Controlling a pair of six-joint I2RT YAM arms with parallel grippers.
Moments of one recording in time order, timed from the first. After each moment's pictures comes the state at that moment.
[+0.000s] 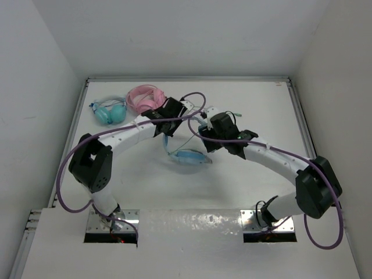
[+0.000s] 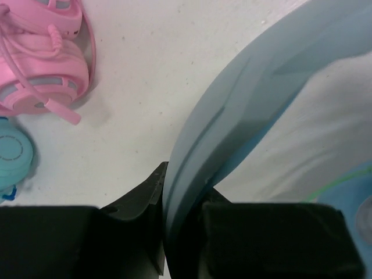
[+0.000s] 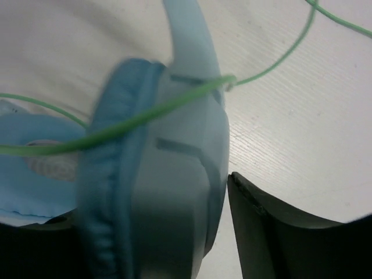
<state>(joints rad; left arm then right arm) -0.63 1.71 1.30 -0.54 -0.26 0.16 0.65 1.43 0.90 -0.26 0.18 0.09</state>
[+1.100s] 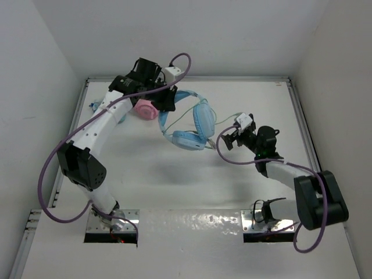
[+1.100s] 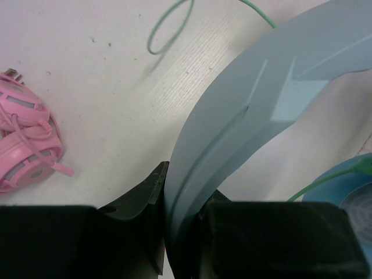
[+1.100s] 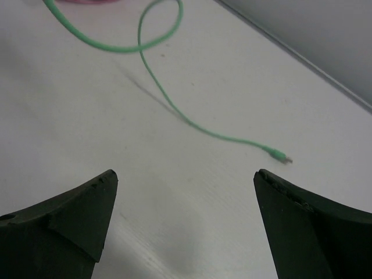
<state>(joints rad) -0.41 1.69 1.77 -0.91 0.44 0.25 0.19 1.24 0.36 0.64 -0.37 -0.35</state>
